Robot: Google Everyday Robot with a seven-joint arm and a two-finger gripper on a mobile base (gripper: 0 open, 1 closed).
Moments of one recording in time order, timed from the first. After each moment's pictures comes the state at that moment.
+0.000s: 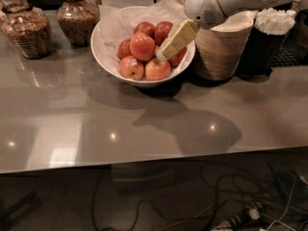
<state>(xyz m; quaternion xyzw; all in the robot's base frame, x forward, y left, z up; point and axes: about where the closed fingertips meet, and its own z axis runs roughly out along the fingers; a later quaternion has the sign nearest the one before) 0.629 -0.037 0.999 -0.61 0.63 0.15 0.45</state>
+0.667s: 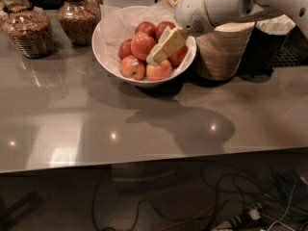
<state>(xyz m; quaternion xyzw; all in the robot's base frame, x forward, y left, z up) 0.634 -0.015 0.988 -0.61 0.61 0.16 0.48</state>
